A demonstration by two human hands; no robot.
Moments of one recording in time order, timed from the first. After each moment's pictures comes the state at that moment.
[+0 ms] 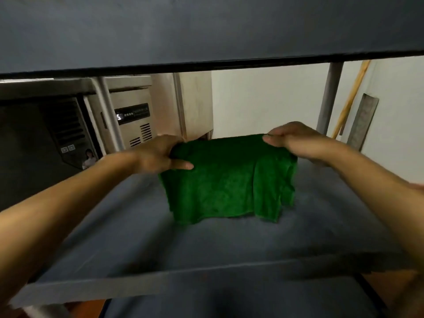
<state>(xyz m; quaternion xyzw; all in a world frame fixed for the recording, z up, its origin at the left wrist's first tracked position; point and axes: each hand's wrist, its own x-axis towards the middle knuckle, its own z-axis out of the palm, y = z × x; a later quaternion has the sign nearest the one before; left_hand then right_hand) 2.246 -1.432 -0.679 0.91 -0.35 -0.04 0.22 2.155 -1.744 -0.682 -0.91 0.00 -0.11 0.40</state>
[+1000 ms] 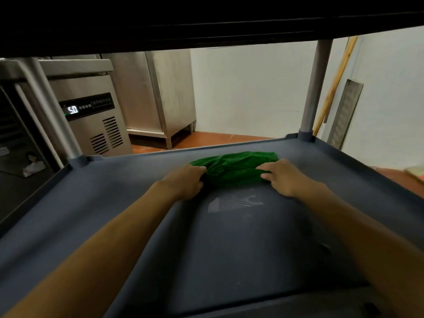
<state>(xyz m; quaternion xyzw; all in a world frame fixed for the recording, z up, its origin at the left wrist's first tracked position) 2.326 -1.570 -0.796 0.93 -0.36 0.00 0.06 2.233 -1.833 -0.819 -0.98 0.06 -0.06 0.17</state>
